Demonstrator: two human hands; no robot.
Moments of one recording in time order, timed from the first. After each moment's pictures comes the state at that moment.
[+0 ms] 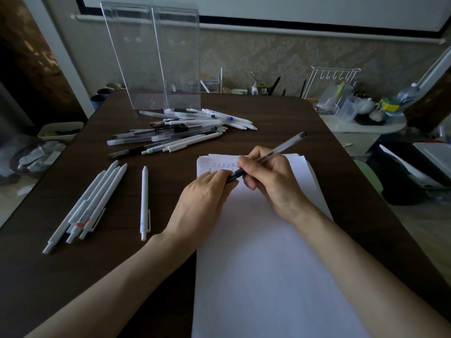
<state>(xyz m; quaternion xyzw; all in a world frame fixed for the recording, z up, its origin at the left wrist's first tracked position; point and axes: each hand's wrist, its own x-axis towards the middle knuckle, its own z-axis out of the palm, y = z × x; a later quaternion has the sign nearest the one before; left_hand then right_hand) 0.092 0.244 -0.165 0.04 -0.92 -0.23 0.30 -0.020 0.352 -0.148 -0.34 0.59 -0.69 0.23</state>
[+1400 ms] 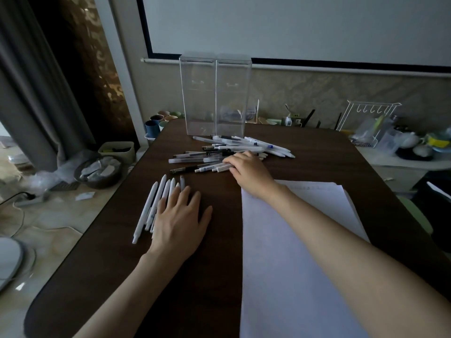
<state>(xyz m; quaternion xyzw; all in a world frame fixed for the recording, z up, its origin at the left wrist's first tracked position) 0.169 0.186 -0.161 0.32 -0.94 -0.03 0.10 -0.040 0.225 -0.159 -0.57 0.80 -0.20 -0.04</state>
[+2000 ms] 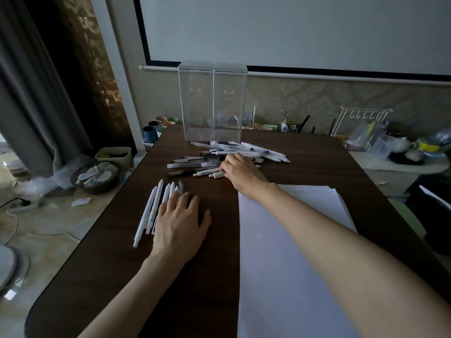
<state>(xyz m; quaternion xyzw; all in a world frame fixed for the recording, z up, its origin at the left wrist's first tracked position) 0.167 0.189 -0.164 0.32 -0.94 -0.03 0.13 -0.043 0.214 -0.161 -0.61 0.77 -0.07 -0.14</state>
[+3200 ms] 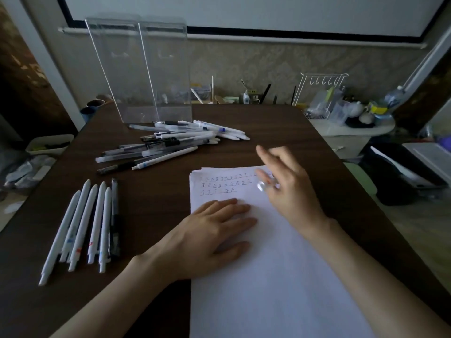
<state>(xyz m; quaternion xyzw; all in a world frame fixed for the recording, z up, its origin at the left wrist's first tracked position) 0.097 0.231 -0.175 -0.14 -0.97 -0.16 0.07 -0.052 0.372 -0.162 -0.48 0.76 -0.35 -0.27</state>
